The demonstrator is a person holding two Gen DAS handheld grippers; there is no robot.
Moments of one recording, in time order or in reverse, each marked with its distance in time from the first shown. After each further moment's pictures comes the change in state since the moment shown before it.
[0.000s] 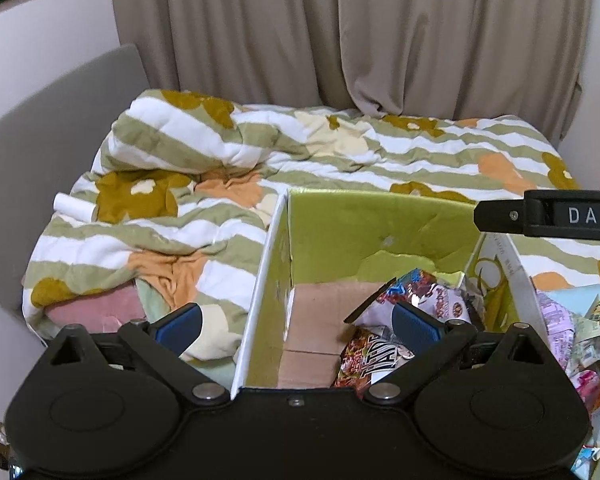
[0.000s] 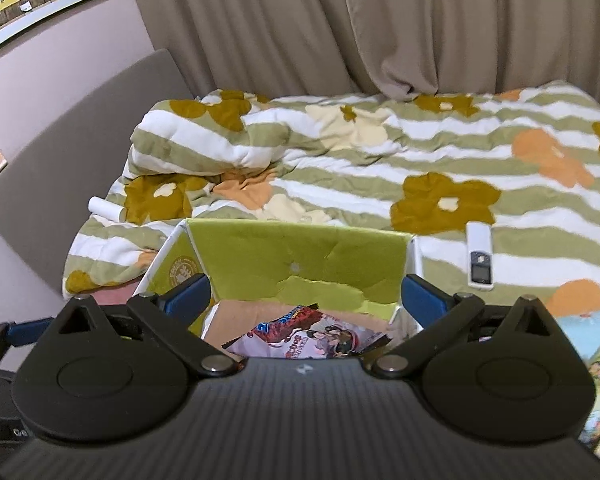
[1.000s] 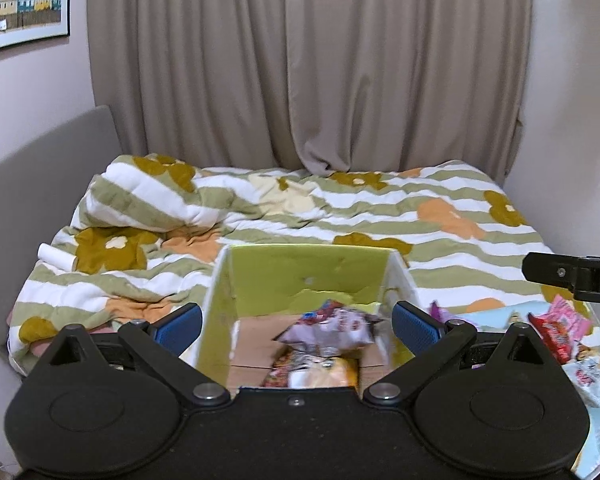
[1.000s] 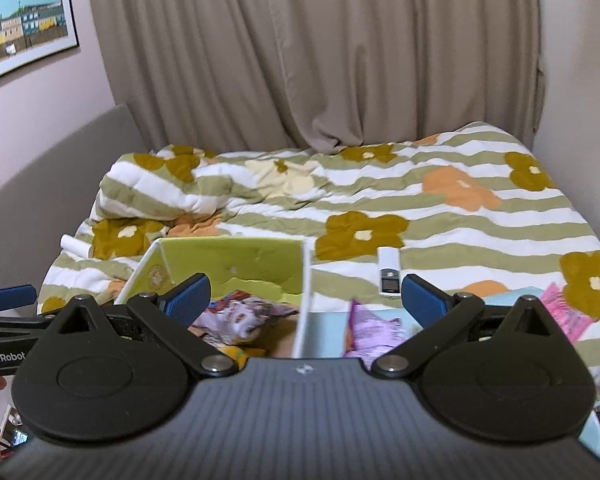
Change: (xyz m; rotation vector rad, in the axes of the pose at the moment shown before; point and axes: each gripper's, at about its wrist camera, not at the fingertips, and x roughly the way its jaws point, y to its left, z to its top) left arm -0.106 -0.048 -0.023 0.034 -0.185 -0.110; right arm -0.162 -0.047 -0.055 0.048 -0.173 -0.166
